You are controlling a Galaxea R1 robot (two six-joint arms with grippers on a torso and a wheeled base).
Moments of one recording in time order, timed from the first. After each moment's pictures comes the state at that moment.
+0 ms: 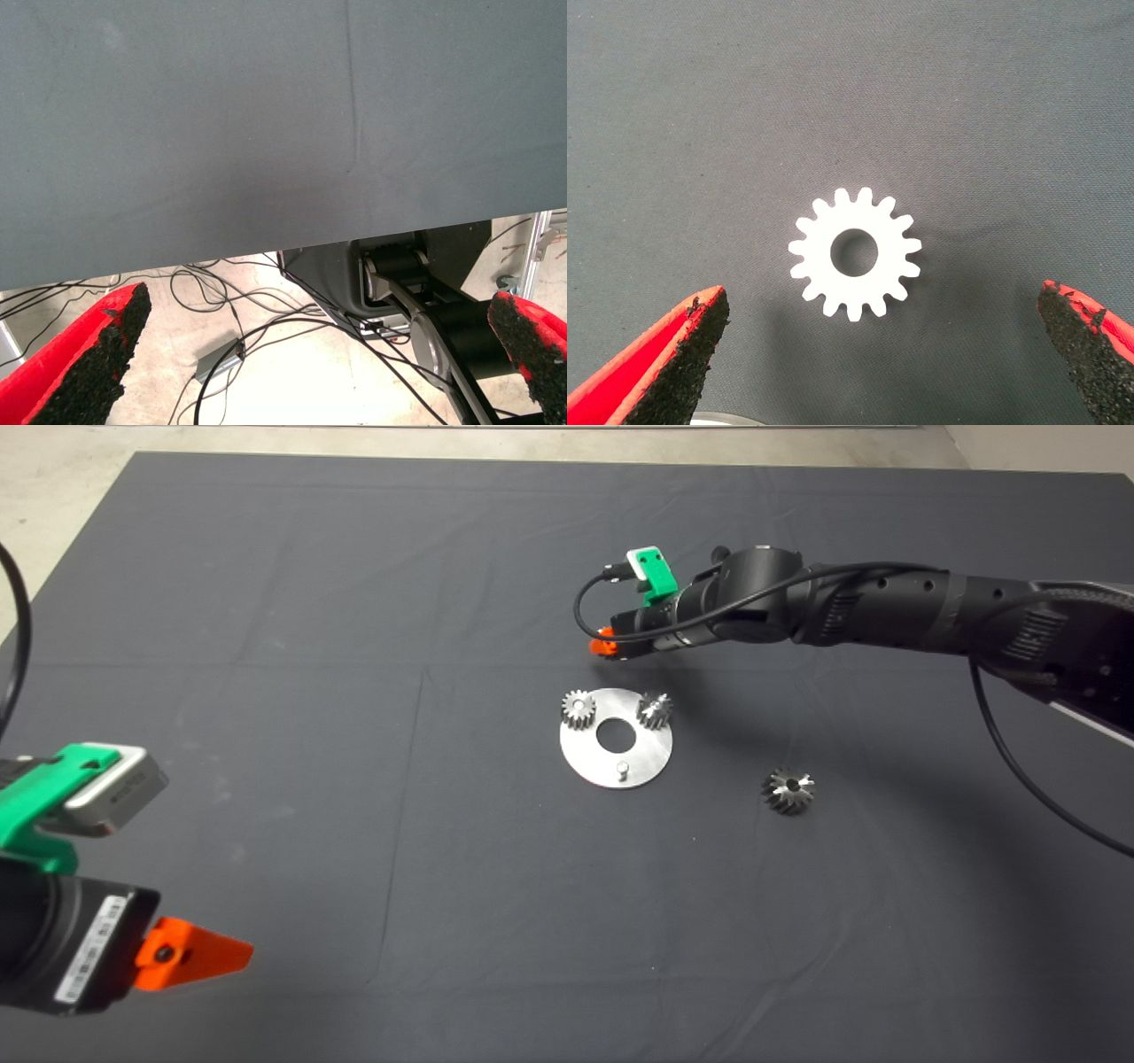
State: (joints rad) left arm -0.83 1.85 -0.30 -0.05 1.46 -1.43; right arm 0.30 2.74 -1.51 -0.86 -1.00 1.12
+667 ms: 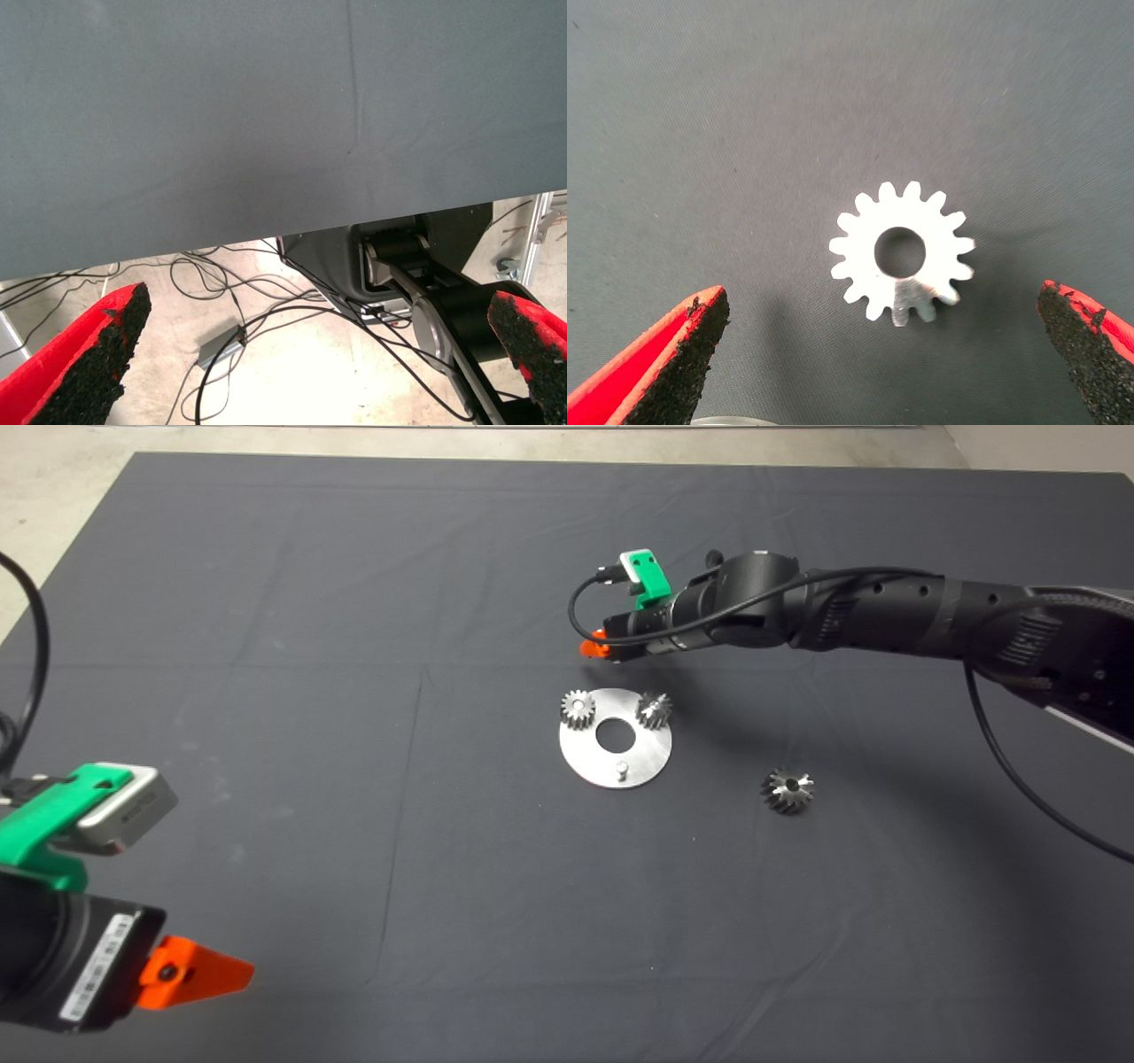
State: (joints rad) left arm -0.79 1.84 -0.30 -0.05 1.46 -1.40; right arm 0.28 2.75 -1.52 -0.86 -0.94 1.12
